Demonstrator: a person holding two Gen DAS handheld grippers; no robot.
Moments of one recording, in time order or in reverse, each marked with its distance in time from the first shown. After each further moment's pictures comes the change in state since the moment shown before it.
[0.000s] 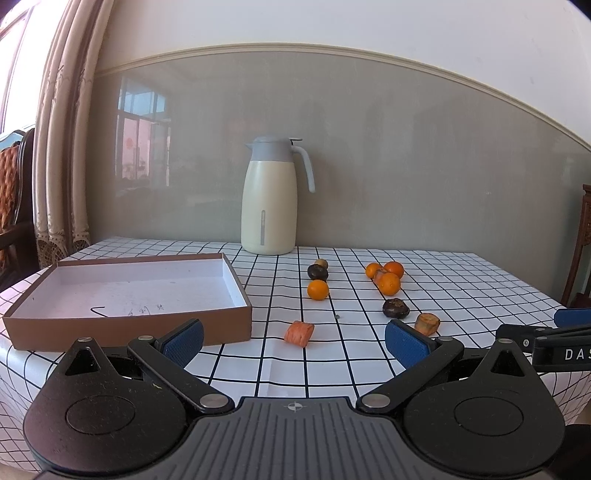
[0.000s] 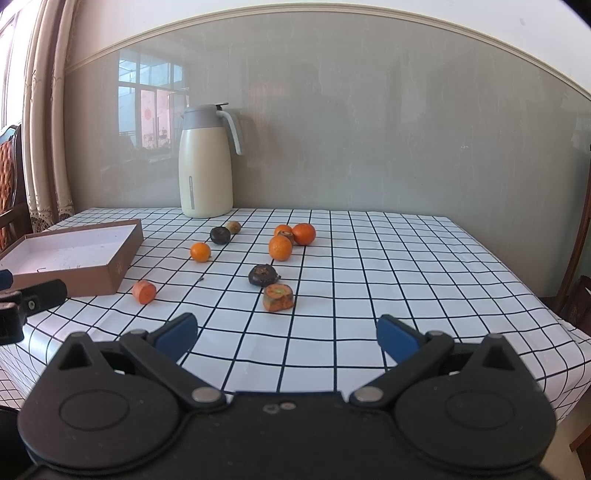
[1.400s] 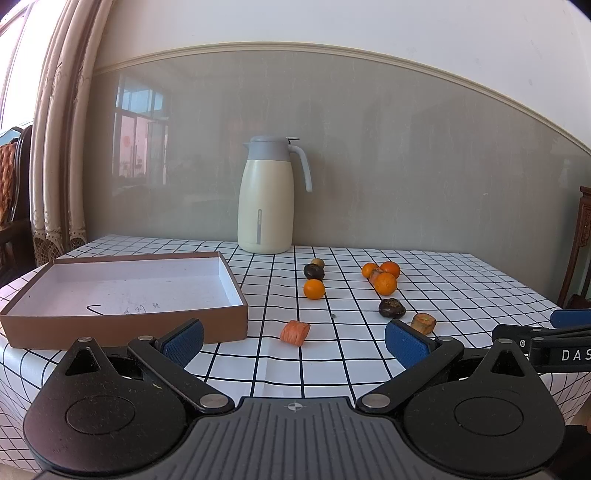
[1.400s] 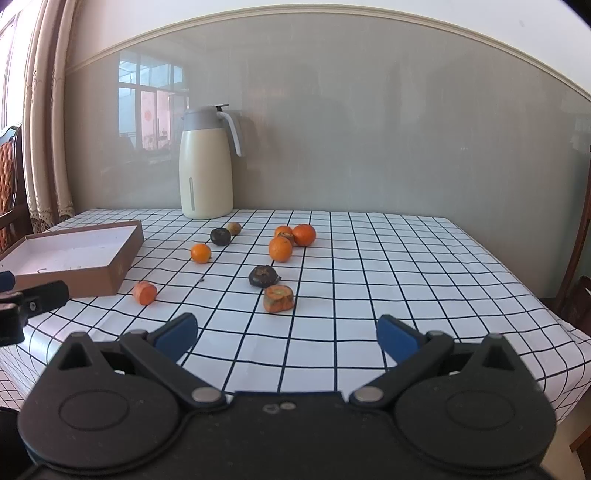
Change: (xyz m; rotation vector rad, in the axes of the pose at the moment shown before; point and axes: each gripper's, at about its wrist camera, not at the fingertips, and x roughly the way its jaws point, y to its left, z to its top) left arm 0.000 -0.002 0.001 -0.010 0.004 -0.011; right arm 0.000 0.000 0.000 0.000 -0.002 -0.001
